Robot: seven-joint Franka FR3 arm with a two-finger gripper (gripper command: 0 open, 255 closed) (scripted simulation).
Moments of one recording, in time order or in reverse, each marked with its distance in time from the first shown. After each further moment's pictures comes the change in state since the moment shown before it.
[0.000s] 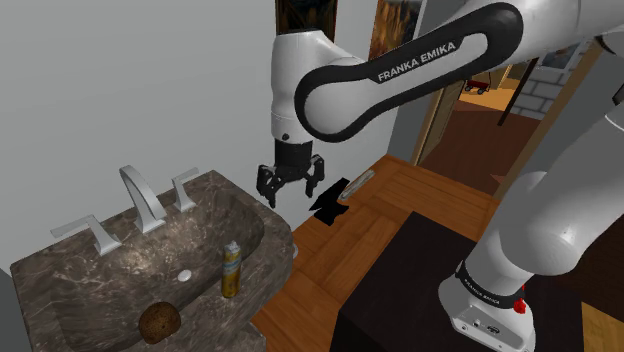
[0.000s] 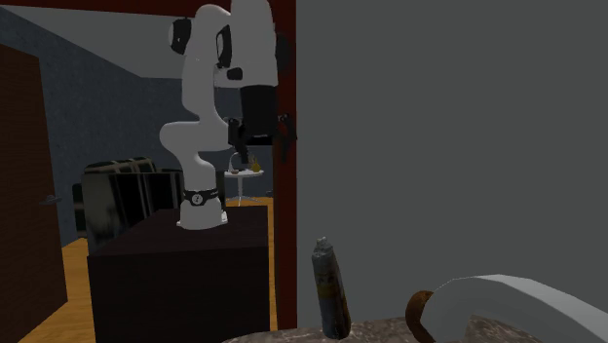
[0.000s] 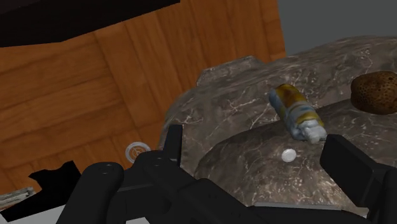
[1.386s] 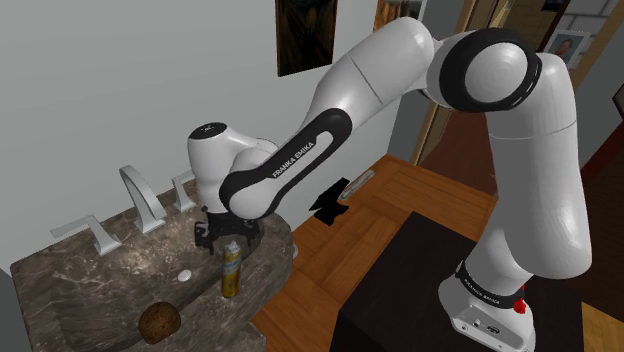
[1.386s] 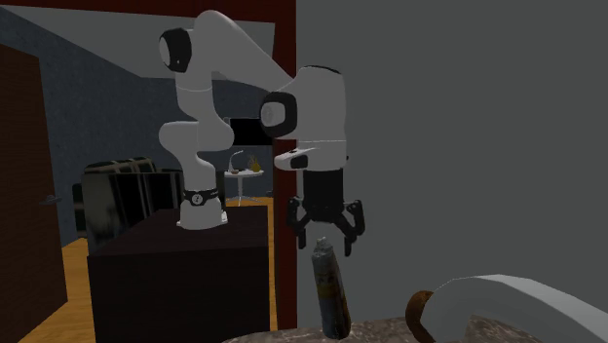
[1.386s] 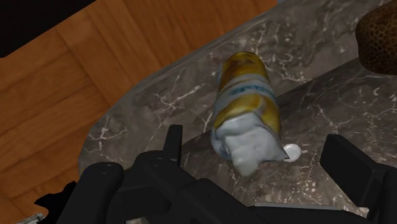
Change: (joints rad) arm 0.167 0.718 -0.025 0.438 -0.416 0.206 0.538
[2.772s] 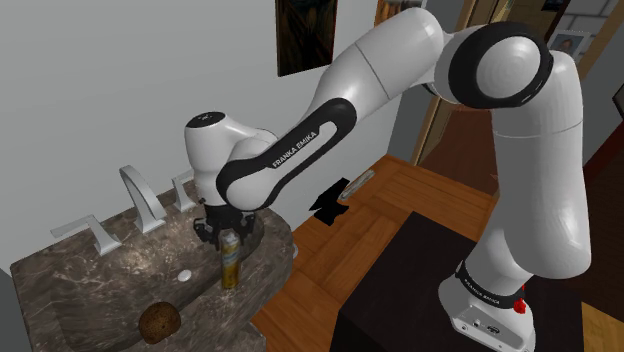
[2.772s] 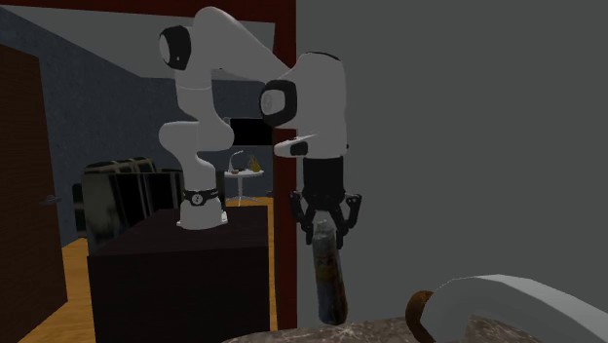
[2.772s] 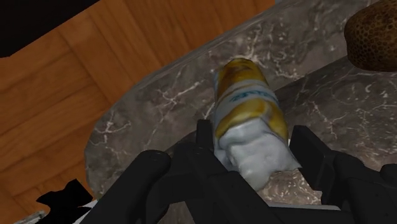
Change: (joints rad) arm -0.009 -0.035 0.012 0.008 0.019 -0.041 -0.011
